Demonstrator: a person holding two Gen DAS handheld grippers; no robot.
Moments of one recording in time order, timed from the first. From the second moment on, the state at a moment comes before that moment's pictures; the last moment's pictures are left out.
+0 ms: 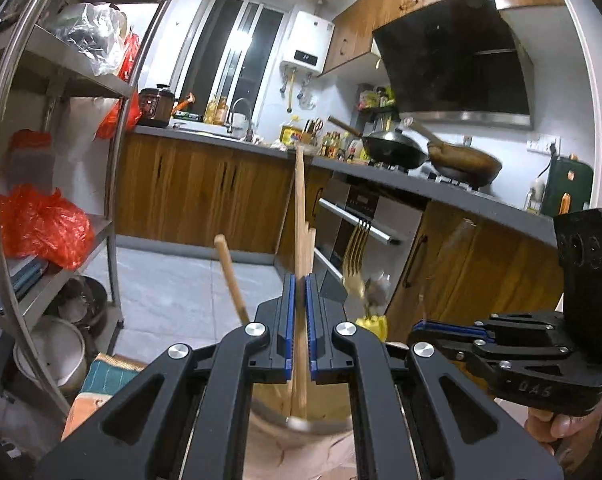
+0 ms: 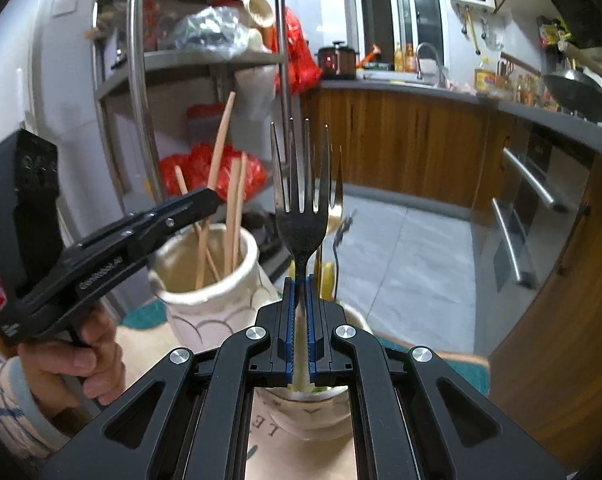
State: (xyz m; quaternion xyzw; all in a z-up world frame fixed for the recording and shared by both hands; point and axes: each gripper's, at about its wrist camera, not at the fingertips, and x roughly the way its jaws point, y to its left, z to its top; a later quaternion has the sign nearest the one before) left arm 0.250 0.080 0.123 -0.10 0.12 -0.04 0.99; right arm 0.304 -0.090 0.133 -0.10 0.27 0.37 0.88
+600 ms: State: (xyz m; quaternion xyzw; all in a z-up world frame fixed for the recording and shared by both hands) left arm 0.259 0.081 0.116 -0.08 0.16 -0.01 0.98; right arm 0.317 -0.084 0.115 -0.09 0.30 0.36 0.88
